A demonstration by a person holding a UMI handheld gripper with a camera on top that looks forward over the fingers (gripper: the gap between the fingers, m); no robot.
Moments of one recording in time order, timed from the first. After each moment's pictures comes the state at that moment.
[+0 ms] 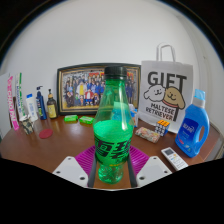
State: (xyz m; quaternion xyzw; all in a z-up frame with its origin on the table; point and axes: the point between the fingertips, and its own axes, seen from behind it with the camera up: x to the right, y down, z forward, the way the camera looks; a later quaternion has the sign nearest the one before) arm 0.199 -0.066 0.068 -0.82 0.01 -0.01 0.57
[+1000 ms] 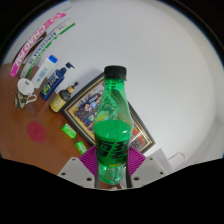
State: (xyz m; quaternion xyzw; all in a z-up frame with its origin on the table) arm 0.040 0.044 0.230 -0.70 -0.28 -0.34 0.56
